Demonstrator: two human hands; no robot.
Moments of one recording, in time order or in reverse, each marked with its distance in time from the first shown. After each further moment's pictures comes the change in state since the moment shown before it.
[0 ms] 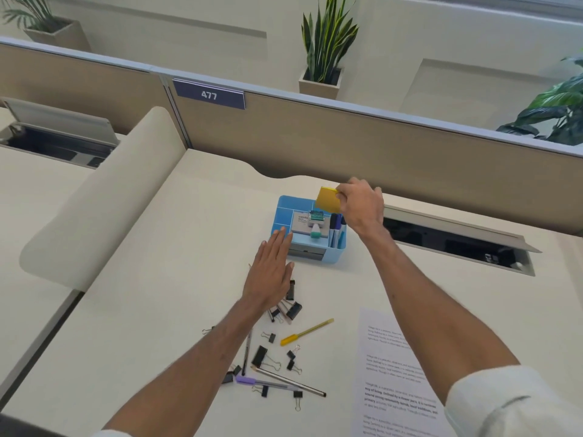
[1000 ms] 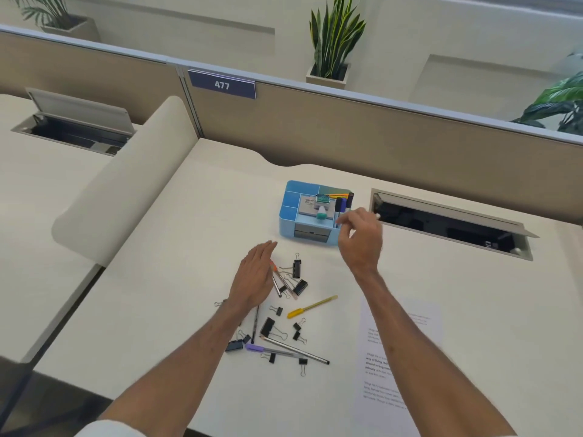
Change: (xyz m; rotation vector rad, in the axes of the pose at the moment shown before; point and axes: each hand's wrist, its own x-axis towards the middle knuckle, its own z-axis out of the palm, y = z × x) left_hand -0.077 -0.017 -0.016 -0.067 -0.013 -0.126; right_hand -0.142 -0.025 0.018 0.477 0.297 0.098
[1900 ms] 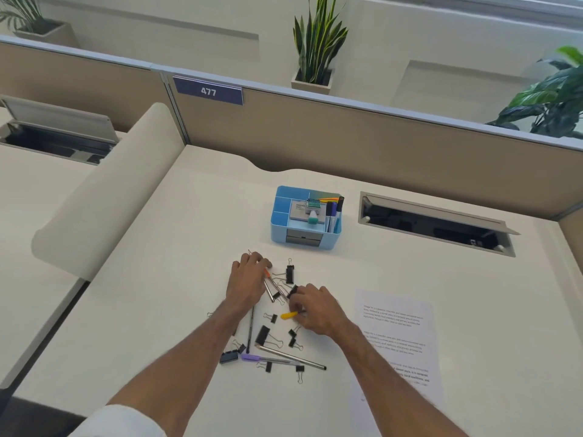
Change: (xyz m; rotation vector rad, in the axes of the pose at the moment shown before) left_hand 0.021 0.003 -0.004 0.288 -0.117 -0.051; right_hand -0.110 0.002 0.034 -0.283 -0.950 -0.279
